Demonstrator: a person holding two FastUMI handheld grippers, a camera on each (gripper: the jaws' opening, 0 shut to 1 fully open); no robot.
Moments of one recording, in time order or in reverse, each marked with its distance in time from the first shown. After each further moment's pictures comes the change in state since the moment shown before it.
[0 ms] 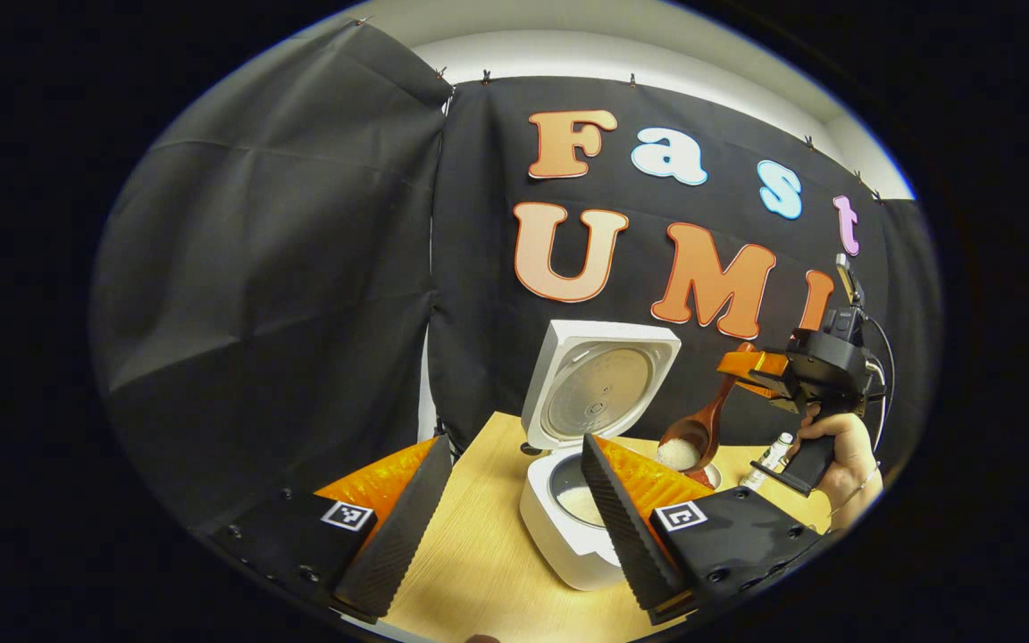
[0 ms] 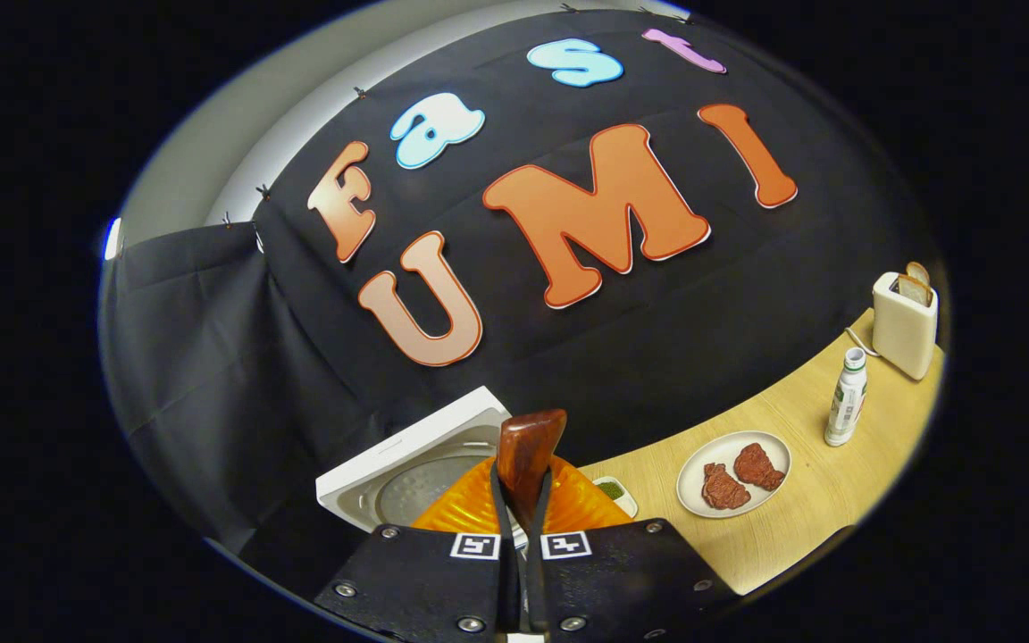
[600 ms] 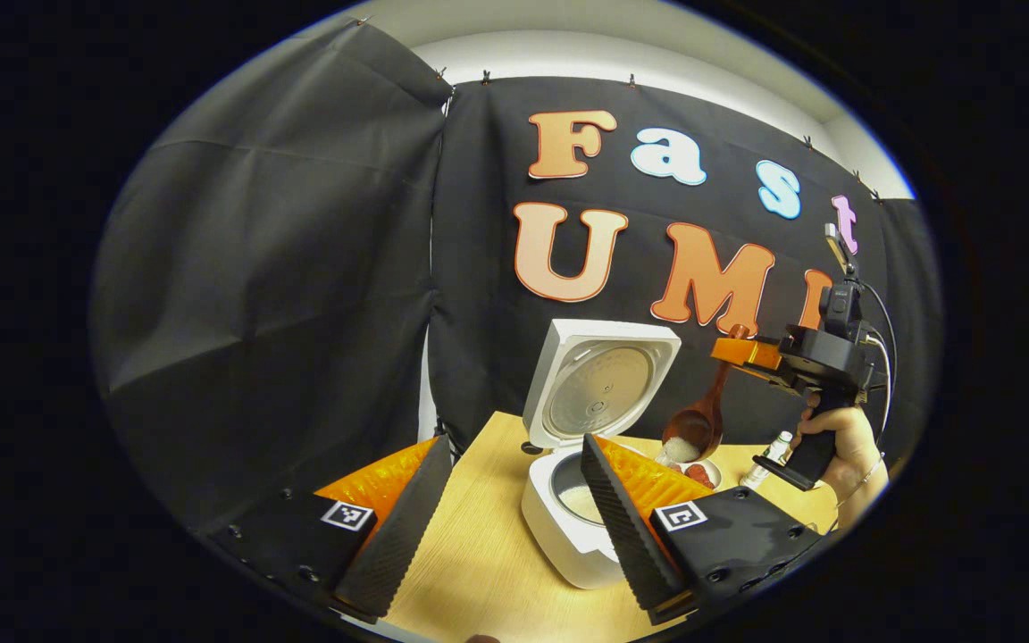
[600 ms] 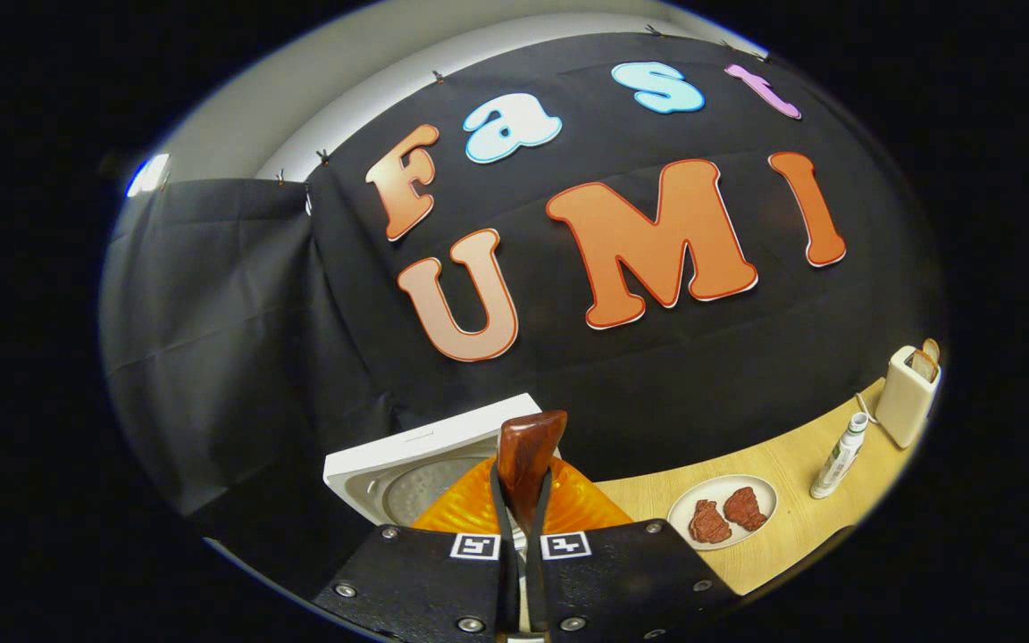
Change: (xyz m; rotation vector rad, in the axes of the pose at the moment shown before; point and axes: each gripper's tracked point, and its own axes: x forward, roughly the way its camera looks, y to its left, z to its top) left arm -0.002 0.002 -0.003 -0.003 -0.001 -0.002; right arm -0.003 0.030 0.004 -0.207 -0.036 0.067
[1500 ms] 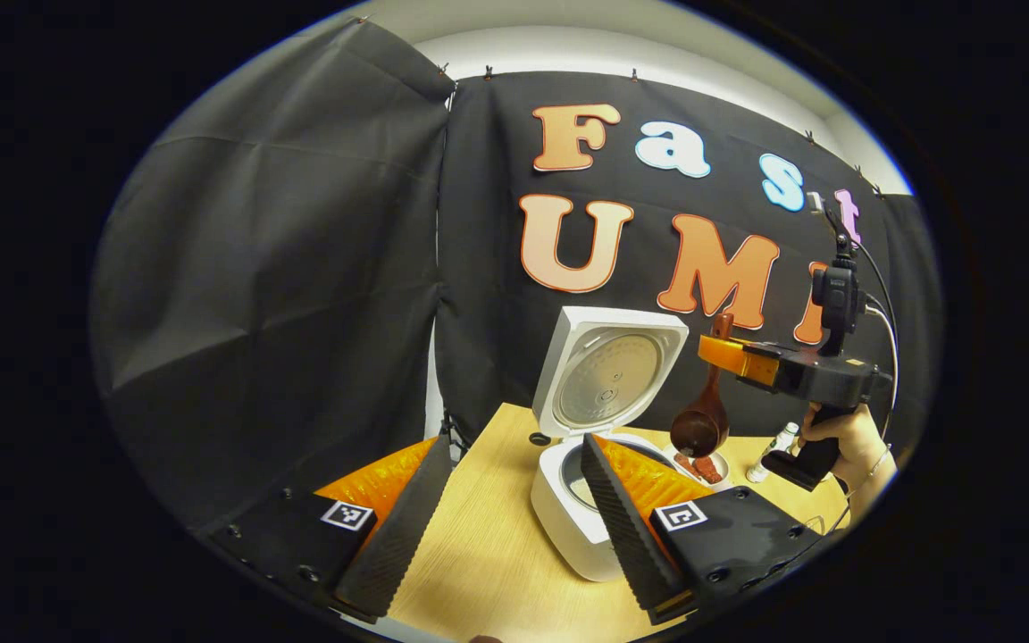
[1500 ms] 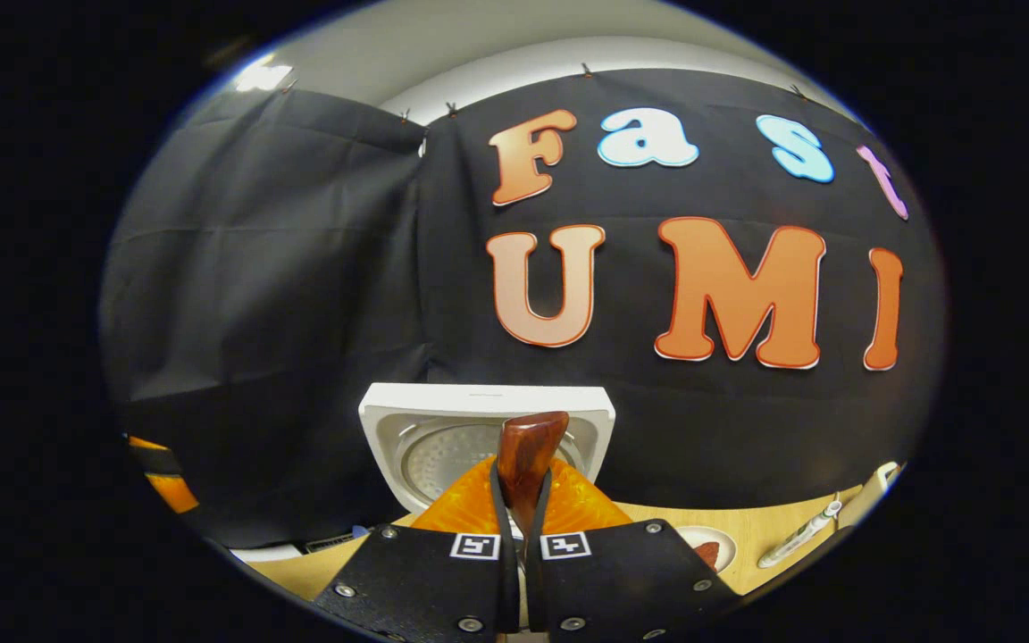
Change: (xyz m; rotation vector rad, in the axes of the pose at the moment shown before) left arm -0.006 0.011 -0.014 0.011 0.023 0.018; right arm -0.010 0.048 -0.018 -0.391 -0.005 0.158
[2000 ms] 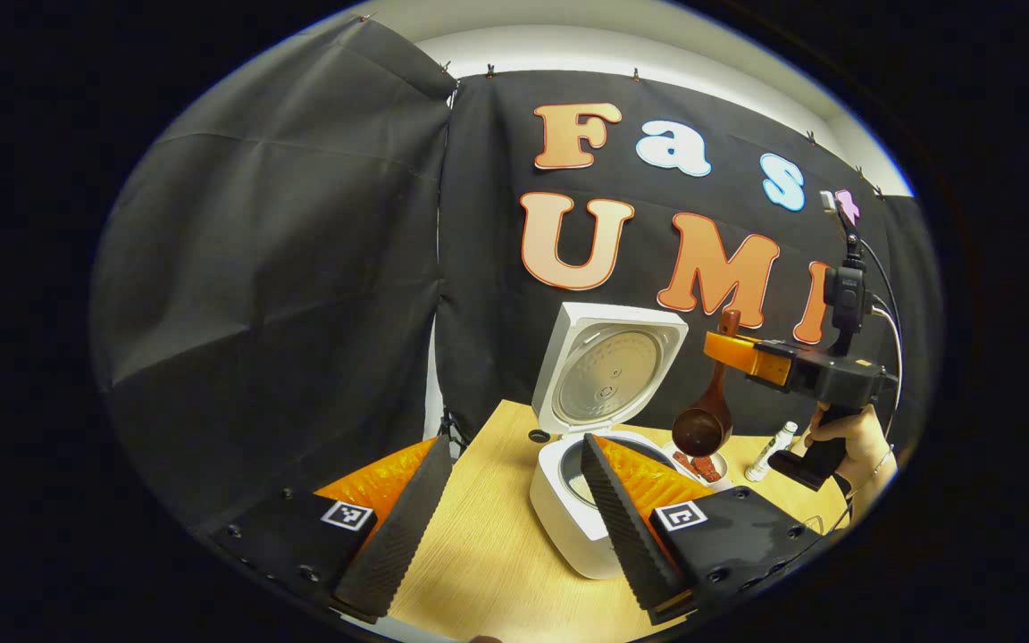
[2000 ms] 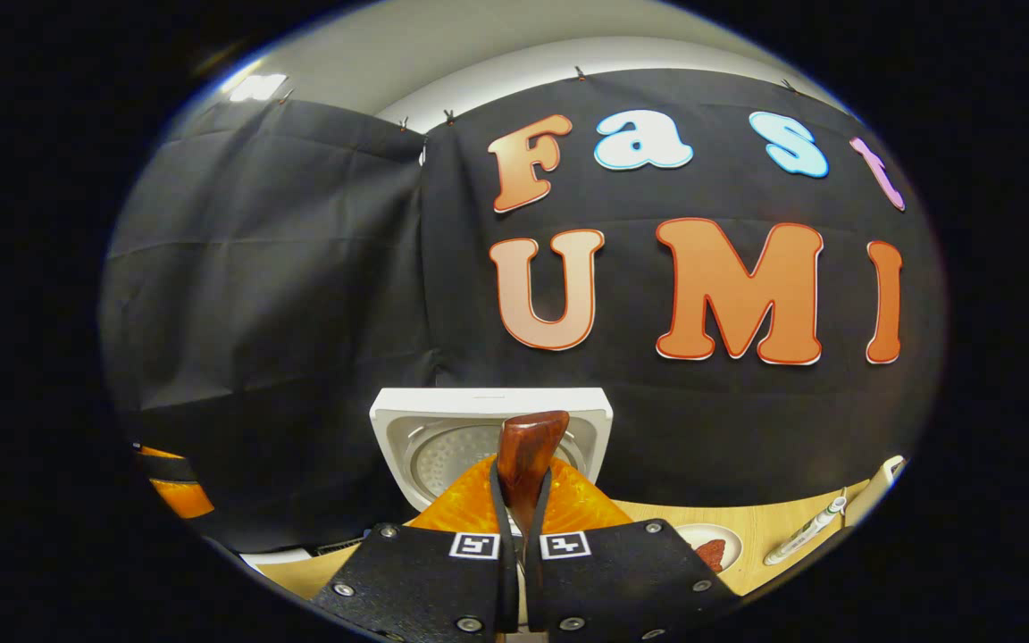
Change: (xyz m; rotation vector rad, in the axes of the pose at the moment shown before) left arm -0.001 -0.004 -0.002 -0.011 0.001 -0.006; right arm -0.021 -0.019 0.005 0.100 -0.006 0.009
